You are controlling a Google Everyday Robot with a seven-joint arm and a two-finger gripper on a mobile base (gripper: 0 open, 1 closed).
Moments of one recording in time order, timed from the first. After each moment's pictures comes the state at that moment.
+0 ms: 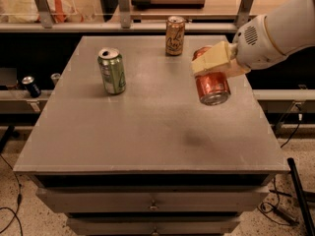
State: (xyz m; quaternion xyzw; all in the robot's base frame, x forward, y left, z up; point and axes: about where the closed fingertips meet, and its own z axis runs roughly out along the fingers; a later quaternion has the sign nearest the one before) arm 0.534 -0.141 0.941 -0.10 0.93 0.27 0.23
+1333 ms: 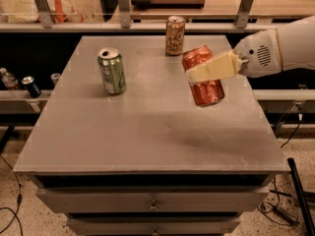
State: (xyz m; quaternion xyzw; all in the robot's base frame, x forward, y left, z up) arm 0.525 -0.115 0.953 -0.34 0.79 0.38 0.35
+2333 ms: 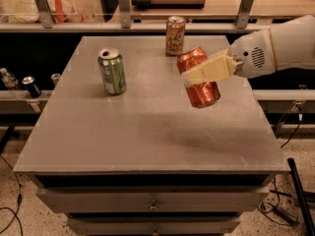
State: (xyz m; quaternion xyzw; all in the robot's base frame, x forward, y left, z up) arm 0.524 -0.104 0.953 -0.37 0.77 0.38 0.36
